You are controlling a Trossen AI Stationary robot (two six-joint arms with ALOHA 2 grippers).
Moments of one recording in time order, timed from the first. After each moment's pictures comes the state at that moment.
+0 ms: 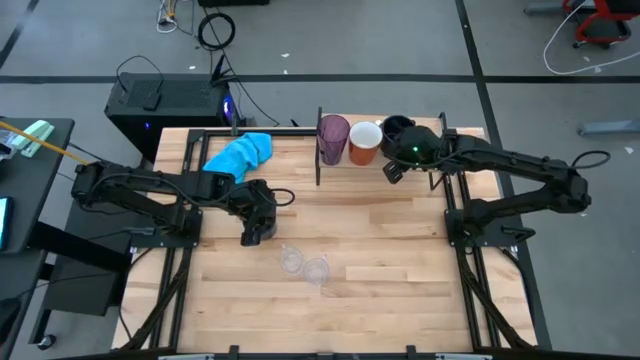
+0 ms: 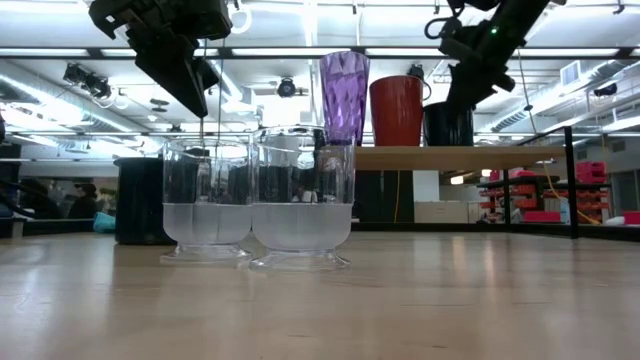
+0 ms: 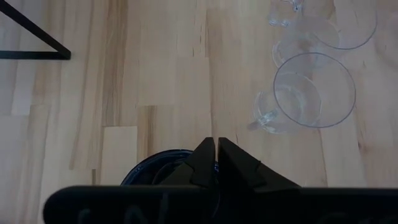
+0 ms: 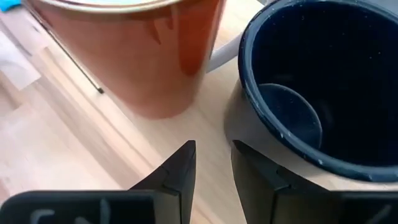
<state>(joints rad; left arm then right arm) -0.02 1.22 0.93 -0.68 0.00 0.01 -0.37 1.08 0.99 -0.79 0.33 0.34</state>
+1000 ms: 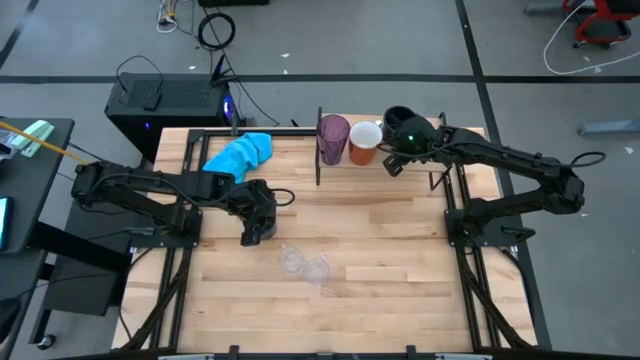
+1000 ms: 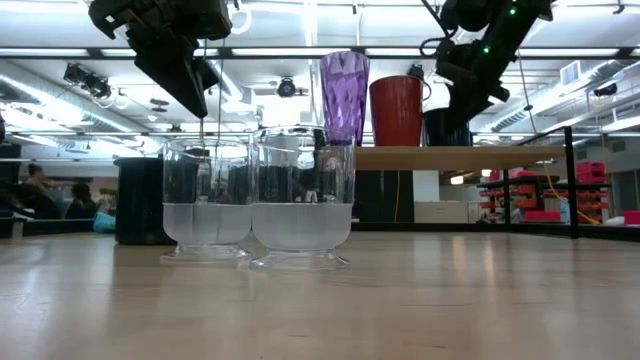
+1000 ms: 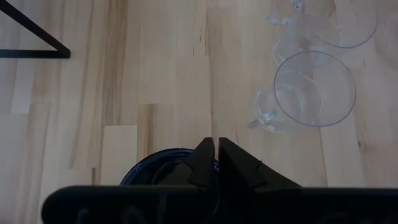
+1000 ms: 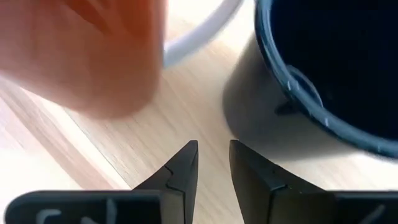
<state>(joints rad) -0.02 1.22 0.93 -0.68 0.00 0.01 -0.49 1.14 0.99 -0.78 0.29 0.22</state>
